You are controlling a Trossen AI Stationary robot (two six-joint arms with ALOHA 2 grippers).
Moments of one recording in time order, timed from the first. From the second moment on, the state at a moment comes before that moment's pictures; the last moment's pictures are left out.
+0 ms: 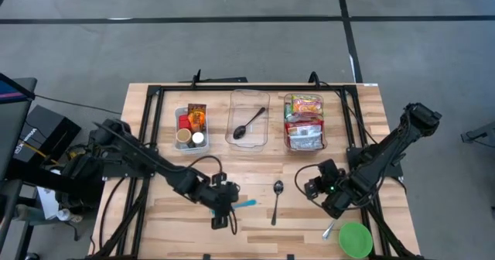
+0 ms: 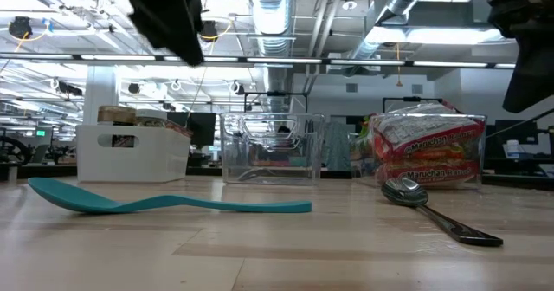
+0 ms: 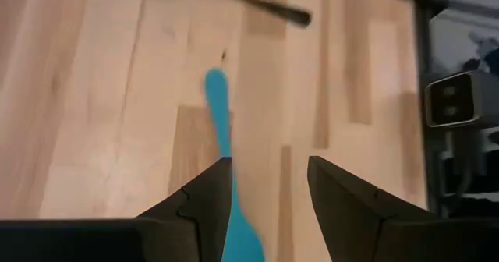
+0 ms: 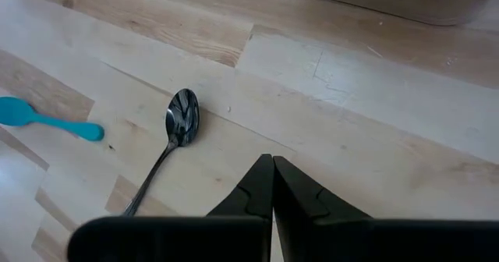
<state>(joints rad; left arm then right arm) -0.50 1.69 1.20 -0.48 -0.19 -0.55 0.77 1.35 0.82 -0.86 0.59 1.94</state>
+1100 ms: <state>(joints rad) -0.48 1.80 1.20 -0.51 -0.21 -0.66 0.76 1.35 0.82 -0.86 0.66 1.90</state>
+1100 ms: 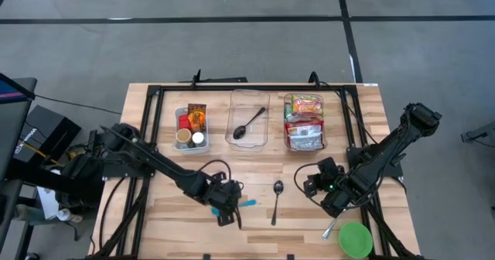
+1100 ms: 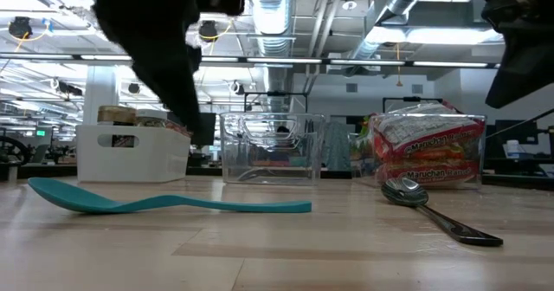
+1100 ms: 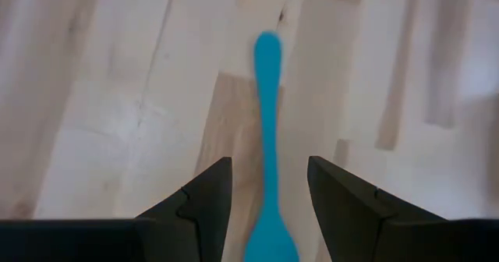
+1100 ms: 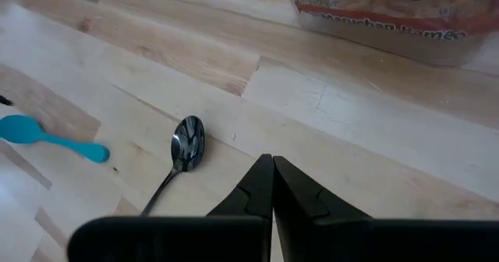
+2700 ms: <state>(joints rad) -0.50 1.95 1.20 -0.50 -0.20 -0.69 0.76 1.35 0.82 -0.88 0.68 1.87</state>
